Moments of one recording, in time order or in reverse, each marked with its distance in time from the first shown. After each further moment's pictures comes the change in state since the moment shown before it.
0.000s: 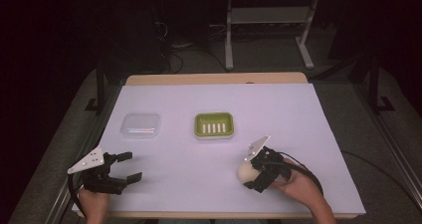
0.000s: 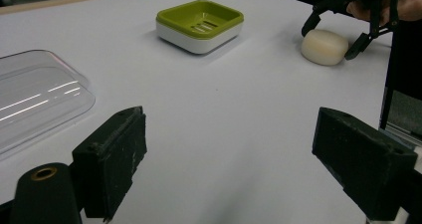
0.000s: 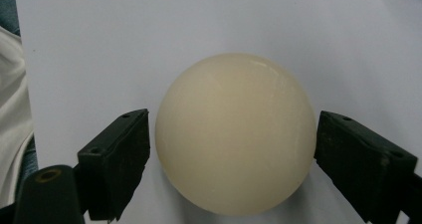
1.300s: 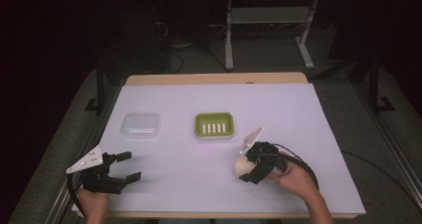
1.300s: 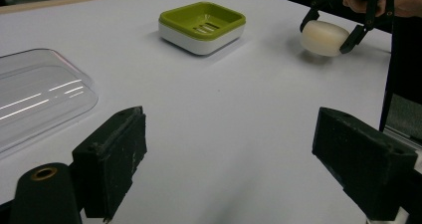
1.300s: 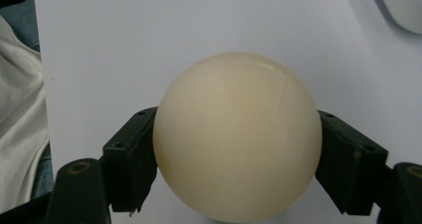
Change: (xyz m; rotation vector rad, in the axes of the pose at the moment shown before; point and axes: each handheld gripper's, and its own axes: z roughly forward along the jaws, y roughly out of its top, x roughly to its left) left arm 0.002 -0.001 -0.002 -0.012 0.003 -0.015; right arm -0.010 0.023 -0.008 0.003 0.038 -0.028
